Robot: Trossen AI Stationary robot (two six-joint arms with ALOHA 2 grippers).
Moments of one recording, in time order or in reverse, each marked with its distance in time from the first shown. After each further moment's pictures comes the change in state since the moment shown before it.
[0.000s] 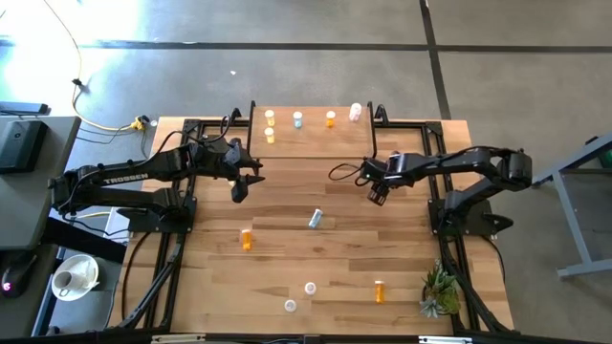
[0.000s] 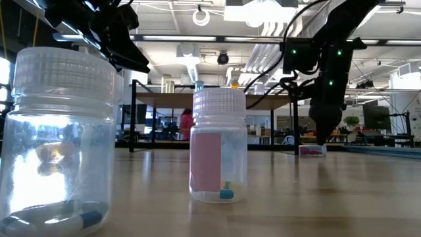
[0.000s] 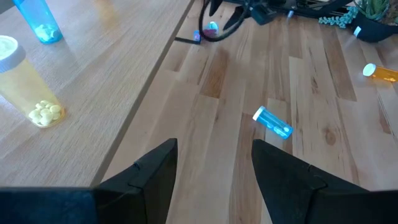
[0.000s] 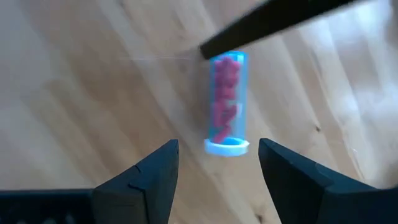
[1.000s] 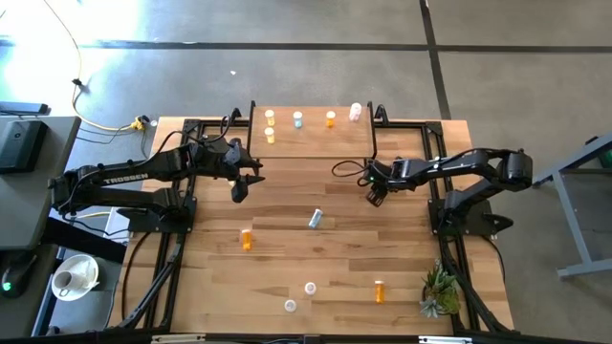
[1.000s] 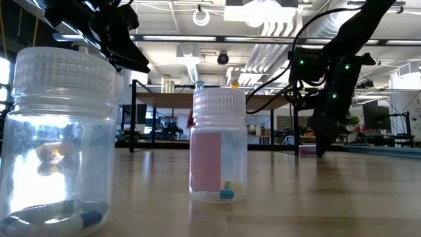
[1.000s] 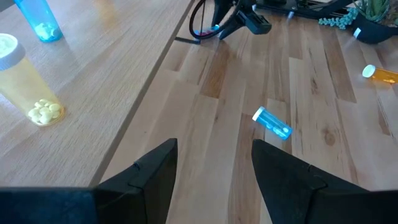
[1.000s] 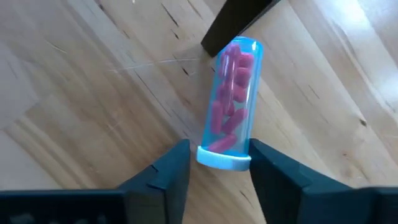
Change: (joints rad) left arm 0.000 0.000 0.000 0.000 0.000 -0.008; right arm -0.018 -0.002 -0.137 0.219 -0.036 0.111
